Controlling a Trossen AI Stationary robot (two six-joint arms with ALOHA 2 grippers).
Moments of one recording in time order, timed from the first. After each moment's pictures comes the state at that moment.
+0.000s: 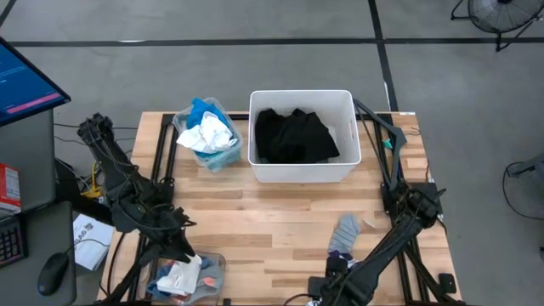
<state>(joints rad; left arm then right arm) -0.97 0.83 0.69 -0.17 -0.33 -0.99 0.84 2.10 1.78 -1.09 0.00 0.99</state>
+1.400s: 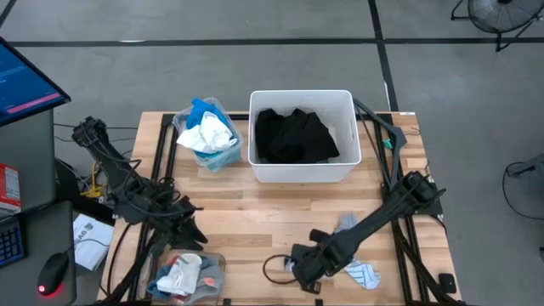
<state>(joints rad) -0.84 0.83 0.69 -0.10 -0.35 -0.96 0.63 1.99 1.51 -0.83 0.07 0.86</state>
